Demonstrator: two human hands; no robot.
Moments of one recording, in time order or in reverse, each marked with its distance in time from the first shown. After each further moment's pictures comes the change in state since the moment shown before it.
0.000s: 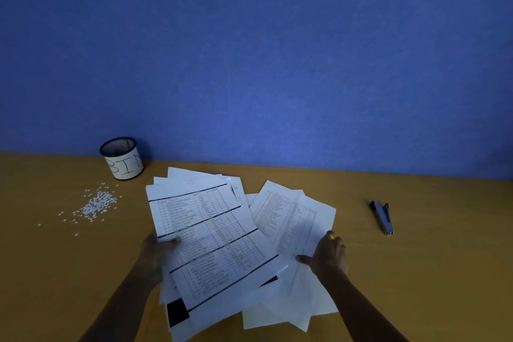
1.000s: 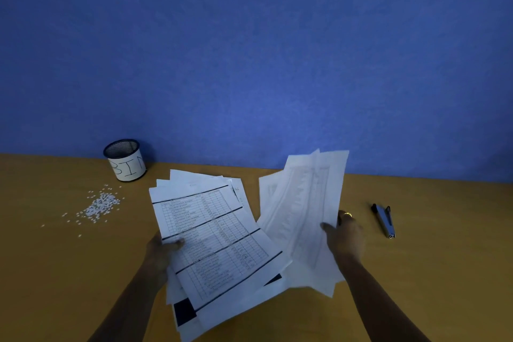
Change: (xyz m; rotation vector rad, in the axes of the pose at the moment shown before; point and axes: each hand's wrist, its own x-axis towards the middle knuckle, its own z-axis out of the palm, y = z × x) left_hand -0.001 -0.004 0.004 -0.001 0.016 0.025; right_hand 0.011 -0.007 -0.046 0.406 0.276 -0.061
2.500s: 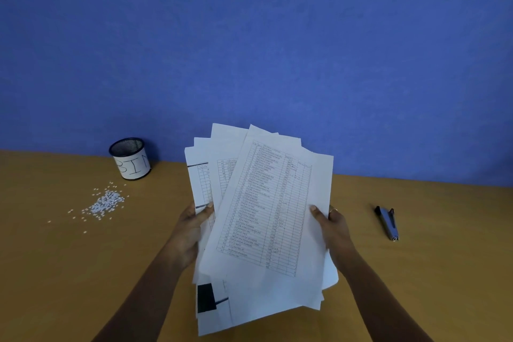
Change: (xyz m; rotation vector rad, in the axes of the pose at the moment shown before) left_hand -0.040 0.055 0.061 -0.059 -0.282 0.073; right_hand -0.011 -0.025 0.000 0.776 -0.354 0.076
